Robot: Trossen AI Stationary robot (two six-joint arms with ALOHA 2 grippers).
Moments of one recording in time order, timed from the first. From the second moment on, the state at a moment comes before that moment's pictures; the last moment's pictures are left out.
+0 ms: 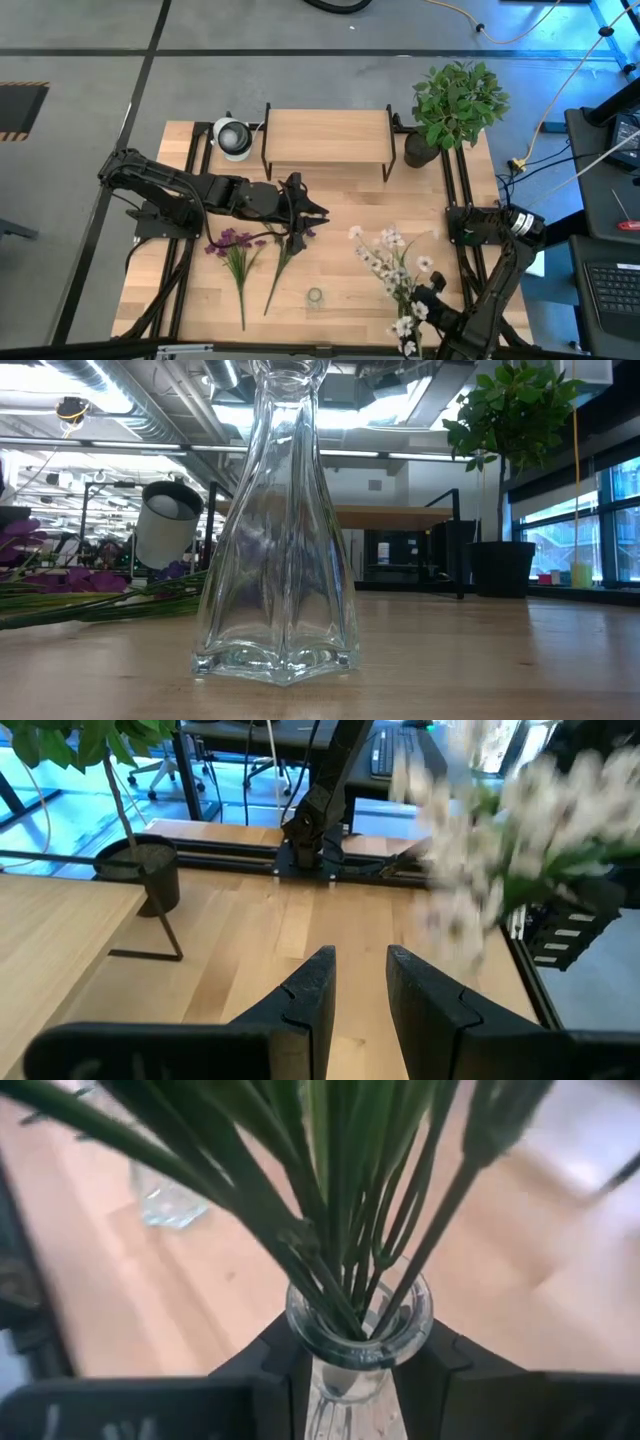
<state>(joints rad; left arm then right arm) -0.25 1.41 1.31 -0.27 -0.30 -0.20 1.09 1.90 1.48 -1.35 0.88 1.83</state>
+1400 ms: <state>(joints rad) -0.30 1.40 1.31 -0.61 -0.30 -0.28 -0.12 1.40 1.60 -0.69 0.59 0.19</state>
